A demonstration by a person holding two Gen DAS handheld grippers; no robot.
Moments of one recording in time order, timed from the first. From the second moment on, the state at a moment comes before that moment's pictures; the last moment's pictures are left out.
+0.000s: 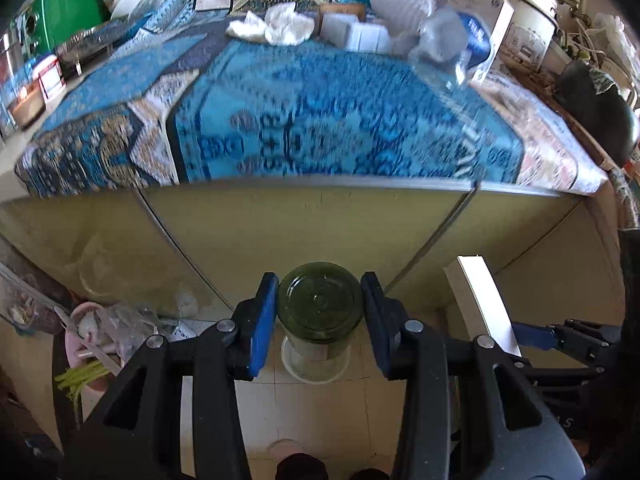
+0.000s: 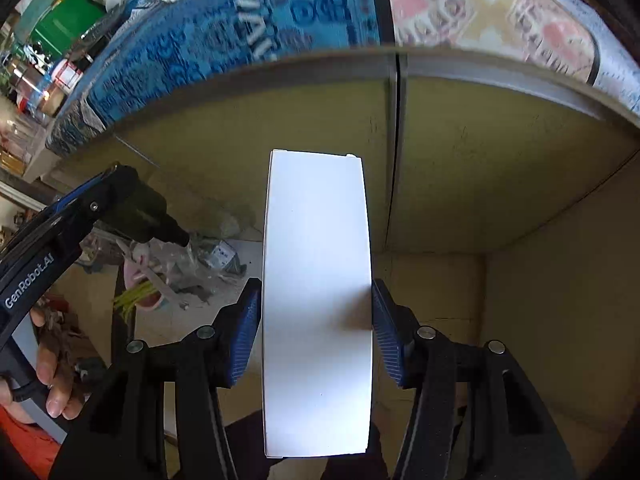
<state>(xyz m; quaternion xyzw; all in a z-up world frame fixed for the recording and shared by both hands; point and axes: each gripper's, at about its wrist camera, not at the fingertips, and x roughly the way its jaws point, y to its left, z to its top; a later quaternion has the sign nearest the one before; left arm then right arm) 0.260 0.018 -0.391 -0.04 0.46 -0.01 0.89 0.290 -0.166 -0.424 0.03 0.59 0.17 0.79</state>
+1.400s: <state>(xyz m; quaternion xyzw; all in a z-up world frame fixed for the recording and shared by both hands) 0.315 0.051 -0.893 -0.14 0.61 0.02 0.78 0.342 -0.101 -0.886 0.06 0.68 0.21 0.70</state>
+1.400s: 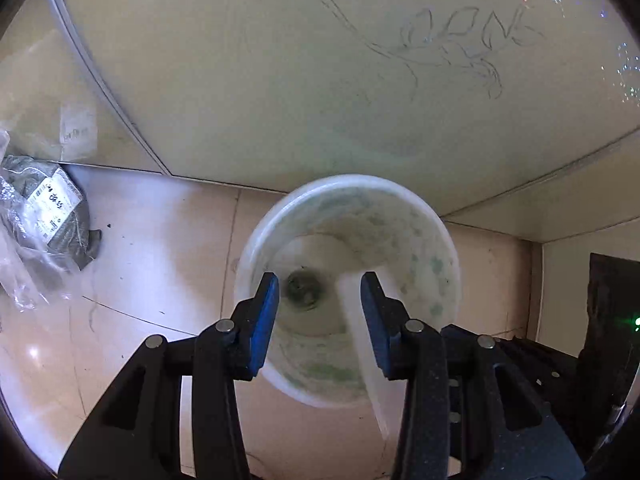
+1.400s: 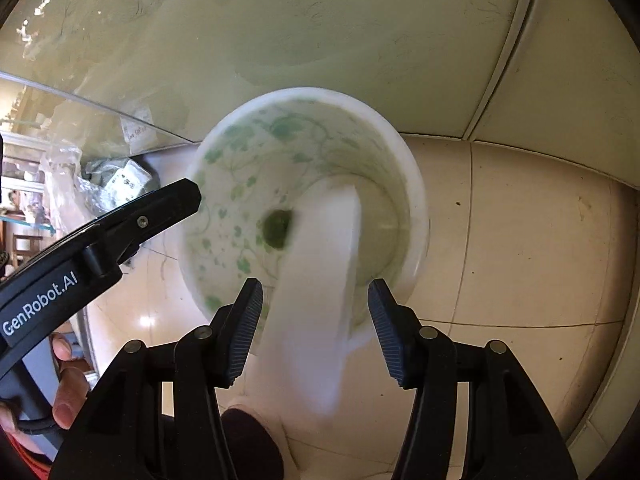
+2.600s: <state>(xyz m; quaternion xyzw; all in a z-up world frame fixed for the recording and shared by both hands) 0.261 0.075 -0.273 -0.04 0.45 0.03 0.89 0.283 -0.175 -0.271 0.04 0.48 0.06 0.88</state>
